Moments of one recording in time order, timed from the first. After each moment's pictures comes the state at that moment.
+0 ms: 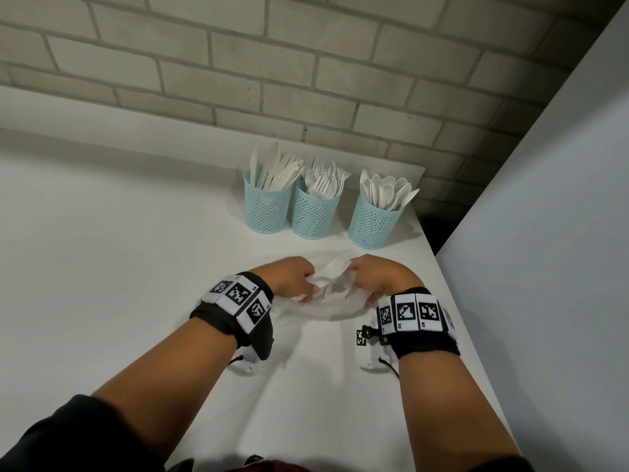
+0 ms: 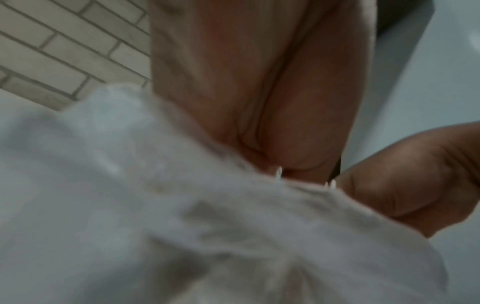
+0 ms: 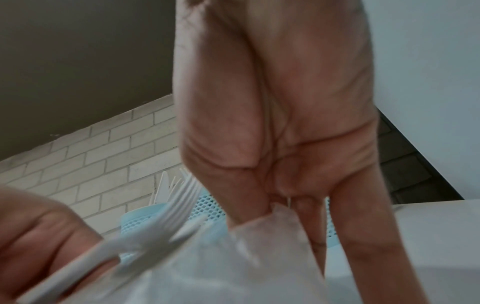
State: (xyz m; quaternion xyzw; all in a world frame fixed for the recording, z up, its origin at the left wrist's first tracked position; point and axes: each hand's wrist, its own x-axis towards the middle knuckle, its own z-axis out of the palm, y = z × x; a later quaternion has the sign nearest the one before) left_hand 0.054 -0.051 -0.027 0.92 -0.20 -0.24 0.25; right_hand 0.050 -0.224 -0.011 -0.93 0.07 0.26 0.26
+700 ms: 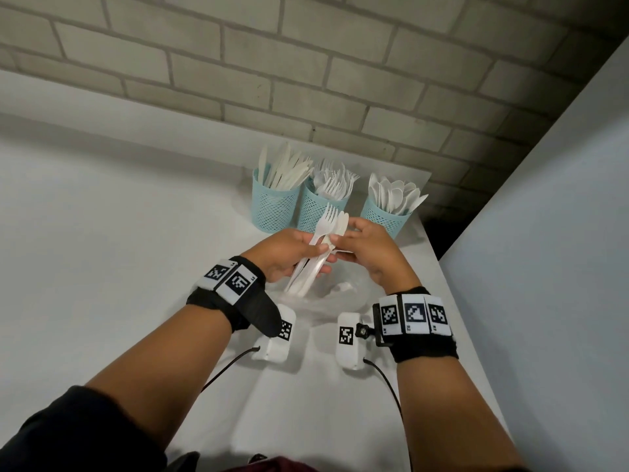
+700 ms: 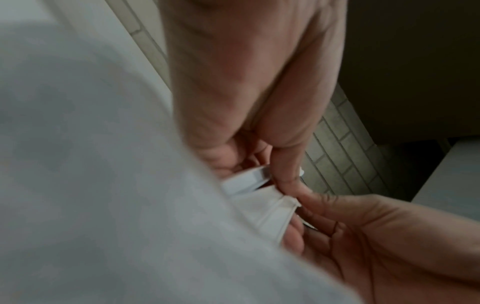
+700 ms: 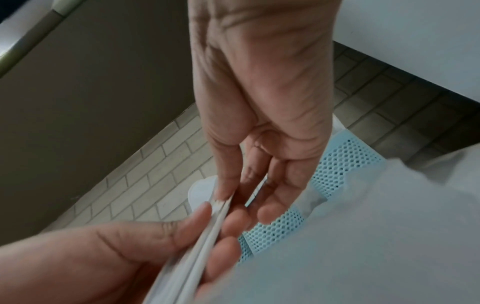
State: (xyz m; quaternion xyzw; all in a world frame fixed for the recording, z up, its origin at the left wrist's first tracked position) left_hand 0.066 -0.034 -0.014 0.63 -0.05 -0.28 0.72; right_hand 0.058 -0.188 0.009 -0.78 0.06 0.06 0.62
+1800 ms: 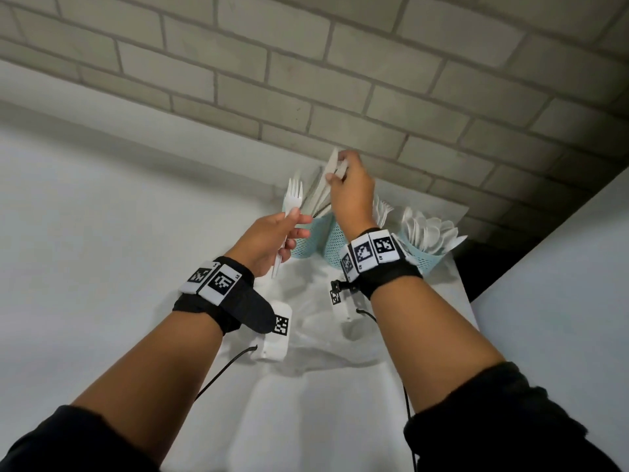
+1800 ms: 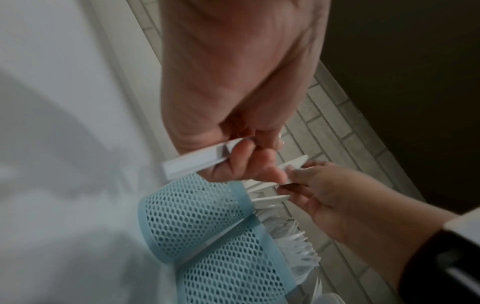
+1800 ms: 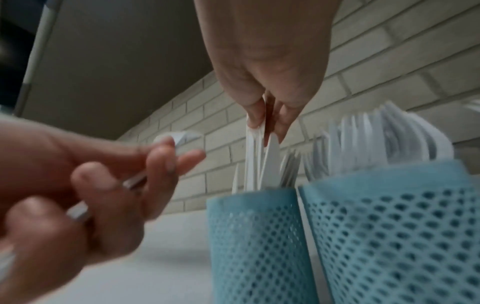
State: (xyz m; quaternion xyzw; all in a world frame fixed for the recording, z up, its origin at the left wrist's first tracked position) left_hand 0.099 0.019 0.009 0.63 0.06 -0.09 0.77; right_hand 0.175 -0.102 0.045 -0.87 -0.07 -0.25 0.42
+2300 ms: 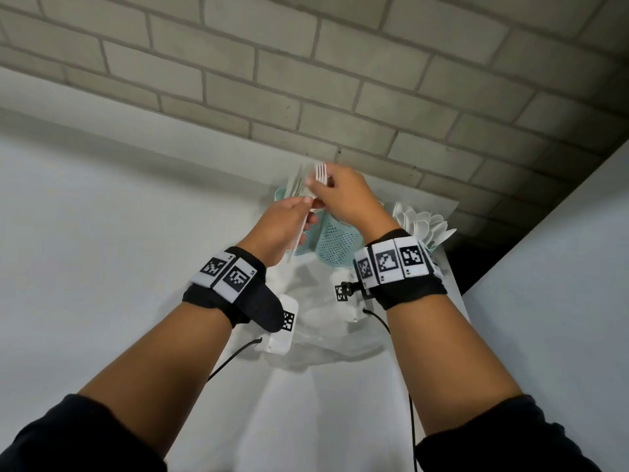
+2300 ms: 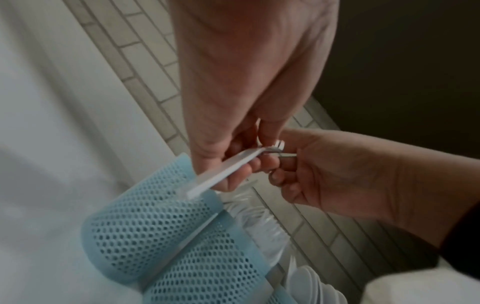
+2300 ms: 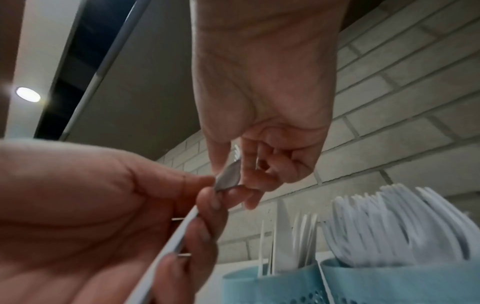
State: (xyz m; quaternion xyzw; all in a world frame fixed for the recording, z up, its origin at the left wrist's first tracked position) left_hand 0.099 -0.009 0.031 0.66 0.00 -0.05 0.75; right_hand 0.146 -0.120 0.072 -0.92 -0.16 -0.08 0.34
